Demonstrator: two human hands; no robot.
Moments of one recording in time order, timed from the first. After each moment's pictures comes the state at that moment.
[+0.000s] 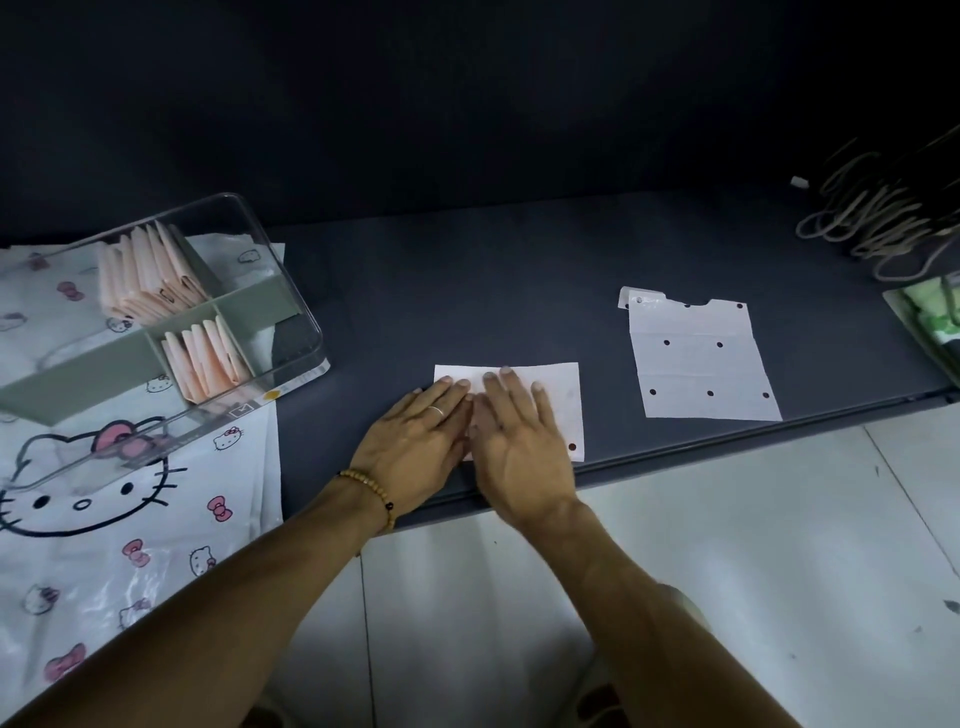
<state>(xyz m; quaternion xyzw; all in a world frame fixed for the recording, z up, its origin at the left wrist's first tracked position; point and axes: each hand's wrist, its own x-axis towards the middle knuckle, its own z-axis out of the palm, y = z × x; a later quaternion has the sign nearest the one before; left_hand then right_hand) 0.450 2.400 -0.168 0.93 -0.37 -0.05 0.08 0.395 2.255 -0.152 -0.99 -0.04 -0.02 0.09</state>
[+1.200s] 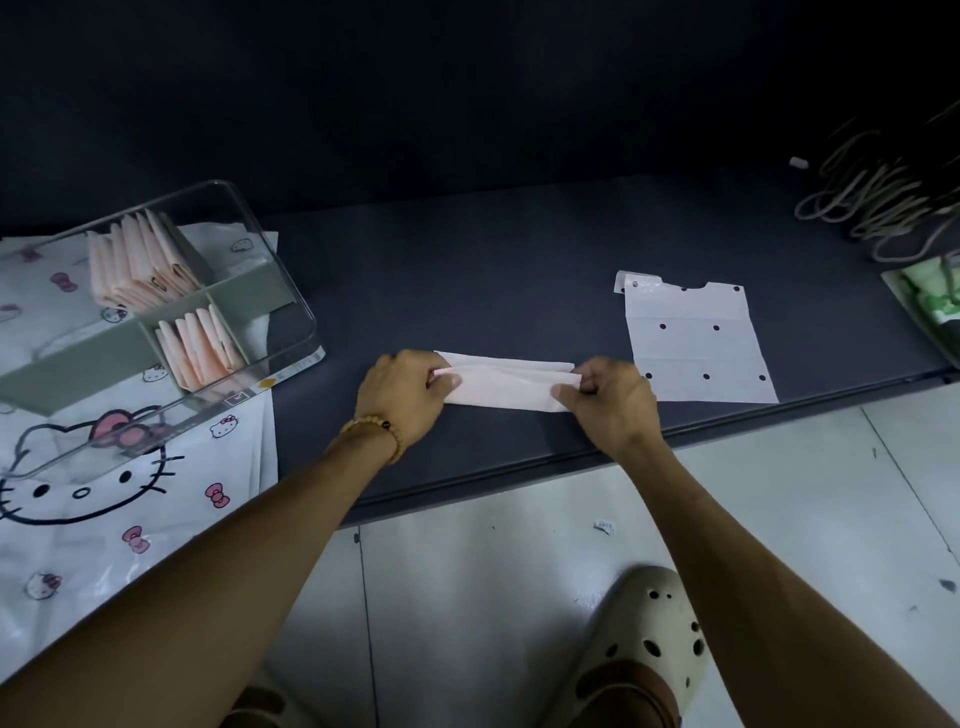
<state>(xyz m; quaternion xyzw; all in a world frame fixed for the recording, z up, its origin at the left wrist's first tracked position) 0.478 2.387 -0.136 0.94 -0.14 -0.12 0.29 0.410 2.166 -0.134 -0.92 0.25 0.04 0.31</state>
